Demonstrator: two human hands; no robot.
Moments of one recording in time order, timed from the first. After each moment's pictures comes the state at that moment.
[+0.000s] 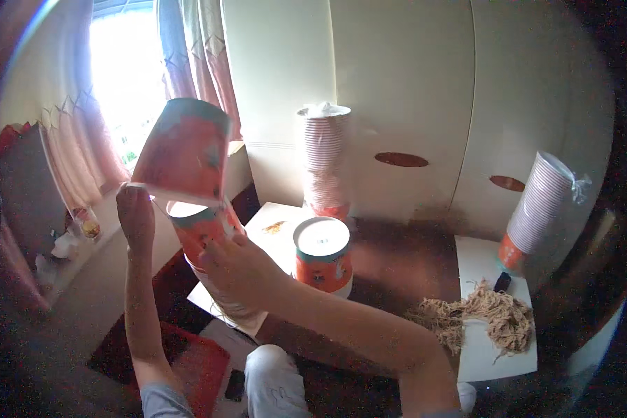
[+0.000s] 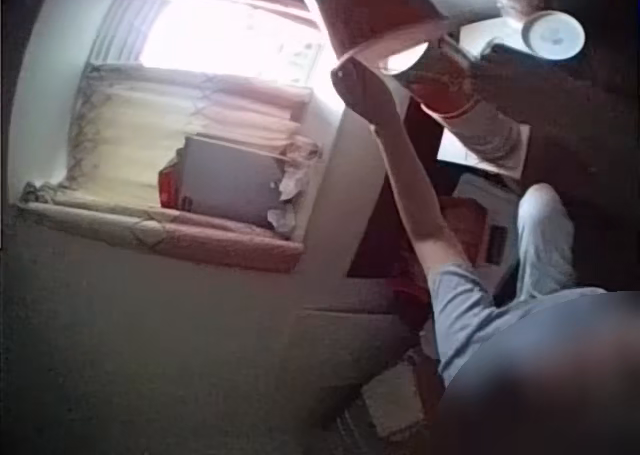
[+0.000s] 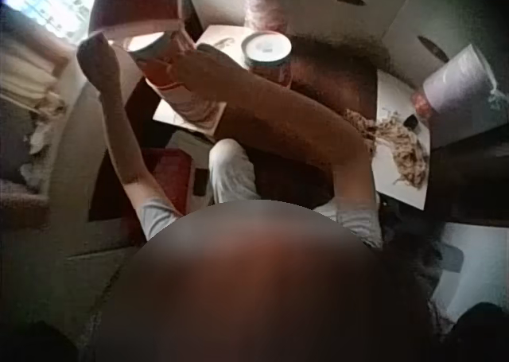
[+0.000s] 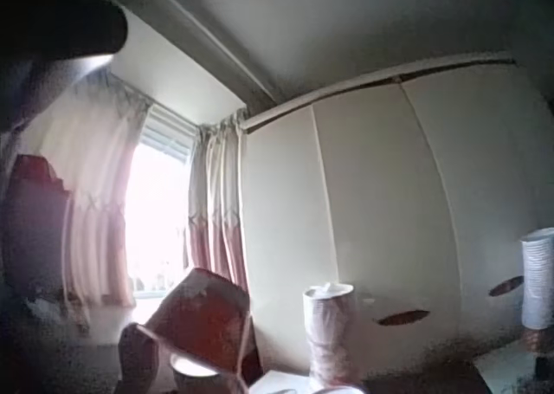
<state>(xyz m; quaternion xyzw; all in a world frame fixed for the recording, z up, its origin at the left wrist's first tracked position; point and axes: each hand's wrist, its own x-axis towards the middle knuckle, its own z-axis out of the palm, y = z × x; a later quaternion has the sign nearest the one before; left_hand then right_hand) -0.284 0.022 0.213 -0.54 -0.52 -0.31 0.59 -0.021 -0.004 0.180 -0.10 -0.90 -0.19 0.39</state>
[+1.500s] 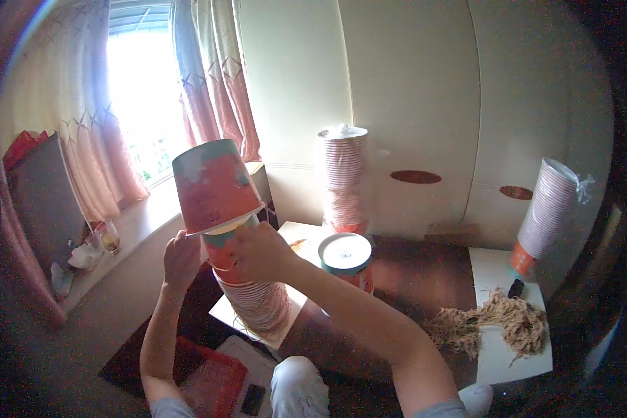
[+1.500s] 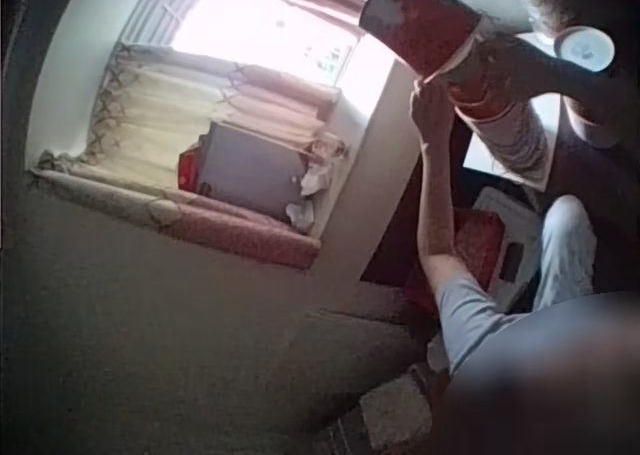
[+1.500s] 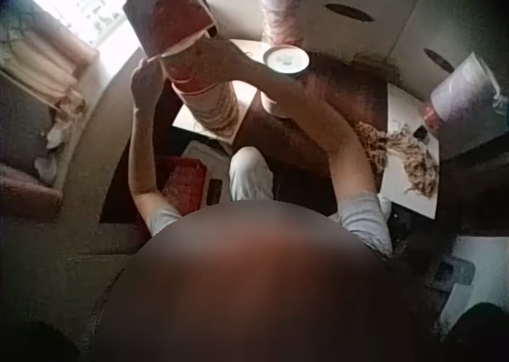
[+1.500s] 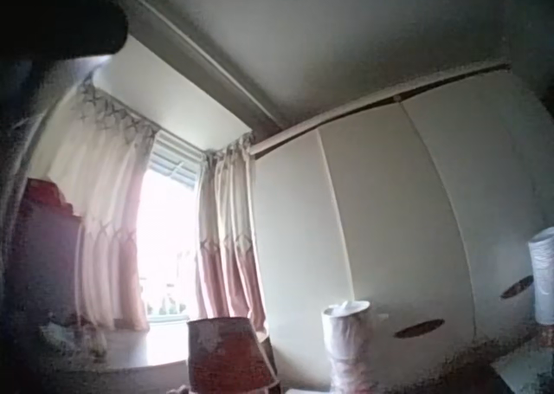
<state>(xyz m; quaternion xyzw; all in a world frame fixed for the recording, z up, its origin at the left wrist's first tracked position) -0.290 0.003 0.158 -0.61 -0.45 -0.18 0.63 -0.068 0.051 0.183 -0.08 -0.91 -0.14 0.38</state>
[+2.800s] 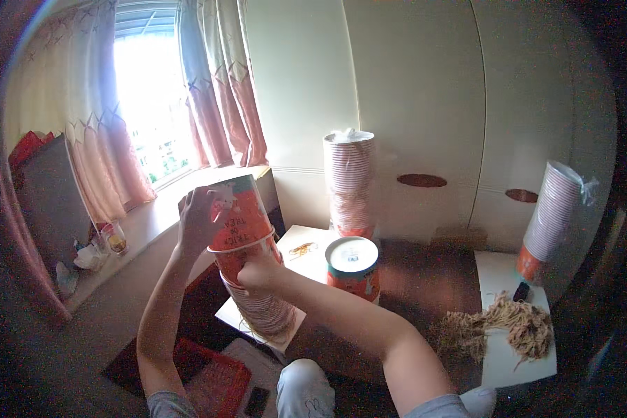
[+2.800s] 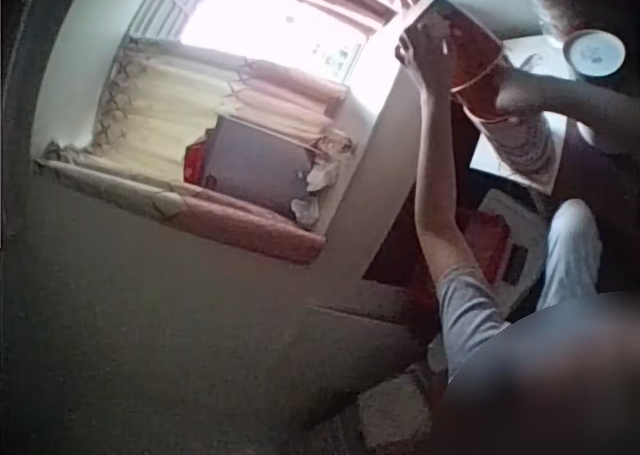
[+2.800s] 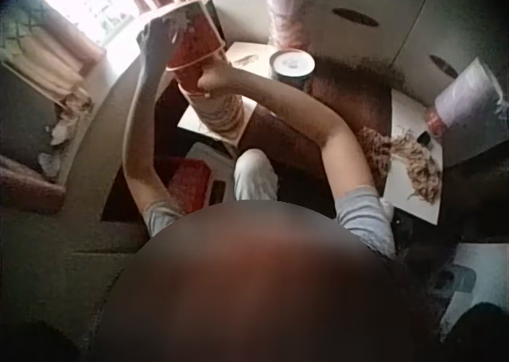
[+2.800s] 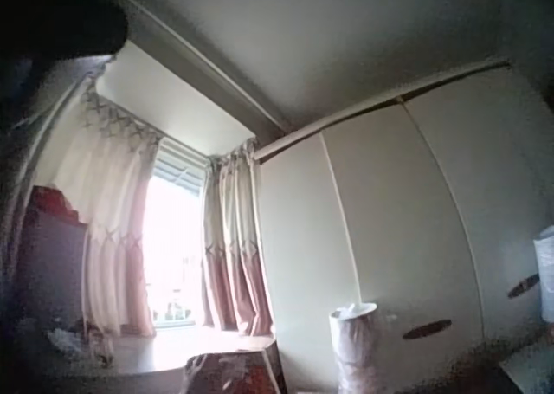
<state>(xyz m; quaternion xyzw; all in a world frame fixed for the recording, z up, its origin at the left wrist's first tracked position) -0.257 0.034 0.229 -0.68 -0.53 -0.32 0.39 -0.096 0.047 0.160 -0.09 -0.98 -0.13 0.14</state>
